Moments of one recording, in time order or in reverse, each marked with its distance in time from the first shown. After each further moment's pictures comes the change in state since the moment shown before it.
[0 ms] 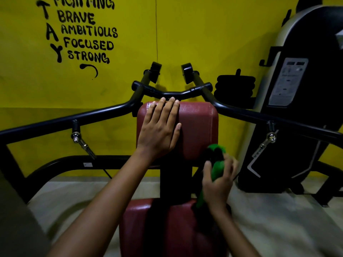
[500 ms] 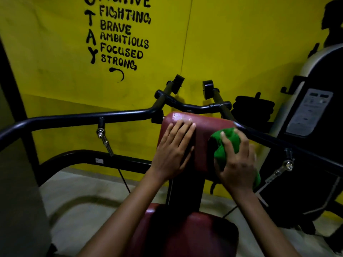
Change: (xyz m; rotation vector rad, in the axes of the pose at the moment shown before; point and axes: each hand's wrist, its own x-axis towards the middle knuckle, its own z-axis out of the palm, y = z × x) left_hand -0.042 0.003 -0.011 -0.206 0.005 -0.096; right_hand 0.075 -0.038 -0.005 -0.551 -0.125 -0.776
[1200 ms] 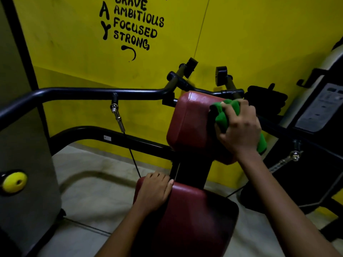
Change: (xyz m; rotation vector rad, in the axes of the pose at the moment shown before) left_hand -0.179 0.011 0.028 0.002 -0.350 -0.268; right_hand 0.045 -0.029 -0.011 -0.102 -0.126 -0.105
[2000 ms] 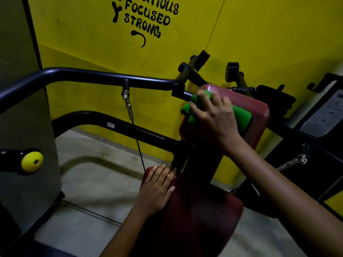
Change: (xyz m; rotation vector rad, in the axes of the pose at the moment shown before) left_hand -0.047 -0.012 0.011 -0.081 0.029 0.020; right_hand 0.021 -0.074 0.018 -0.140 0.040 -0.602
